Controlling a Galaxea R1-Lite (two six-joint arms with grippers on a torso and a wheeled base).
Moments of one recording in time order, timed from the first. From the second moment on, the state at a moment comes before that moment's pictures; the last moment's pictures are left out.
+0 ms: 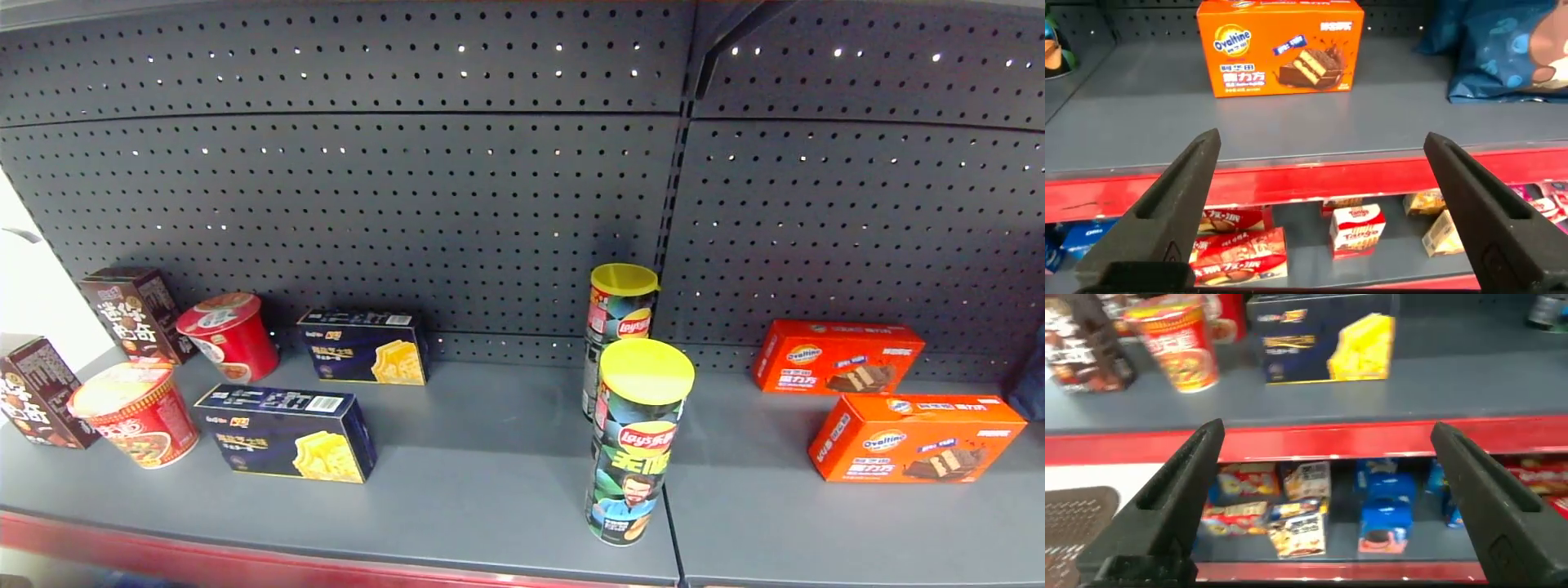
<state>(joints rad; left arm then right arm) -0.01 0.01 -0.07 0.11 -0.04 0.05 0.00 0.01 -0.06 0.08 -0.19 -0.02</state>
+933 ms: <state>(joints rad) -0.01 0.00 -0.07 0.11 -0.06 0.05 0.00 0.00 -0.06 0.08 -0.13 -0.02</state>
